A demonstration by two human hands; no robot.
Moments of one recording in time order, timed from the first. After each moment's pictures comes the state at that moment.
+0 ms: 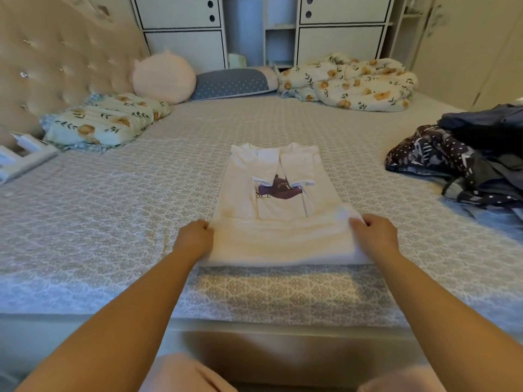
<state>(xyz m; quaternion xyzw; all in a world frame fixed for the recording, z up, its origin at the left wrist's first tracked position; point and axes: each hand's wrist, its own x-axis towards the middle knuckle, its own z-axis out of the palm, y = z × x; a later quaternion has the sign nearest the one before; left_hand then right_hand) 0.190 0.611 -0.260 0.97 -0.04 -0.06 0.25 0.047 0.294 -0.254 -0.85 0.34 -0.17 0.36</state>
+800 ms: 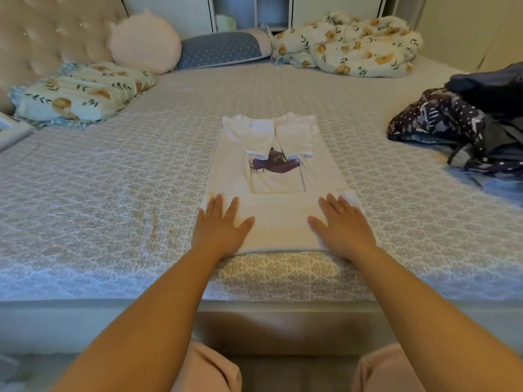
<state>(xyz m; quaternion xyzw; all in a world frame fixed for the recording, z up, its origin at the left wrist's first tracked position) 0.167 0.572 -0.302 0.97 -0.21 -0.07 0.04 0.051 0.330 -0.293 -0.98 0.16 0.02 0.13</state>
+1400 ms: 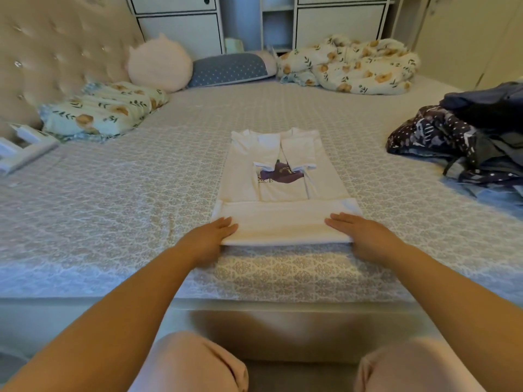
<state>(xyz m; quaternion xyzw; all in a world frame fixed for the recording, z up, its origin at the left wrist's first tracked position) 0.159 0.627 -0.265 0.93 -0.34 -0.13 -0.05 0.020 0.297 -0.268 -1.00 0.03 0.09 0.01</state>
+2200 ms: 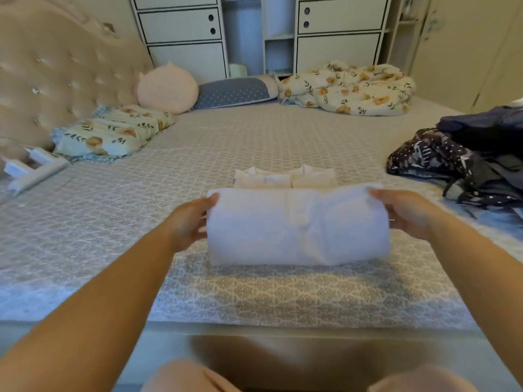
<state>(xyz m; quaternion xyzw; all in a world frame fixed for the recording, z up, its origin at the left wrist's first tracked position) 0.181 0.630 -0.188 0.73 -0.06 -0.23 0.64 0.030 0.257 -0.177 -0.73 0.26 -0.04 0.63</state>
